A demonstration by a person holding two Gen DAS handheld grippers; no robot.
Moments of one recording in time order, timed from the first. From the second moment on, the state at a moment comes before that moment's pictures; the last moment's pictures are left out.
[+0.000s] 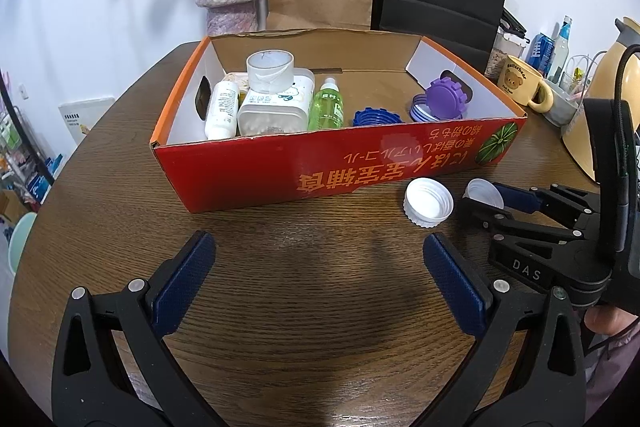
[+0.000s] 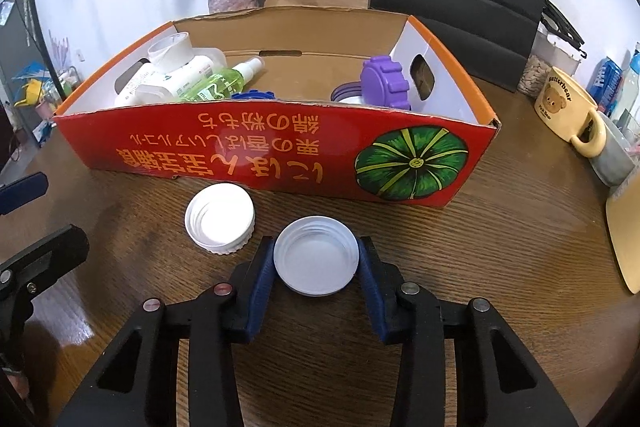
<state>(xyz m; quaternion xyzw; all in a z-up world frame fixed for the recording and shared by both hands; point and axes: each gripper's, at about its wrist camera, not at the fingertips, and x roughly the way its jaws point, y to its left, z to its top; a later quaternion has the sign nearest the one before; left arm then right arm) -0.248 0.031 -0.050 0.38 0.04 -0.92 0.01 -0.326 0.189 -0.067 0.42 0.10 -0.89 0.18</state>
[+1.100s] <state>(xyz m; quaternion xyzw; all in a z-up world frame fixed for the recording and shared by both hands) -0.269 0.085 -0.057 0.39 0.03 -0.92 0.01 -0.321 0.241 -0.042 0.37 0.06 -0.91 0.17</state>
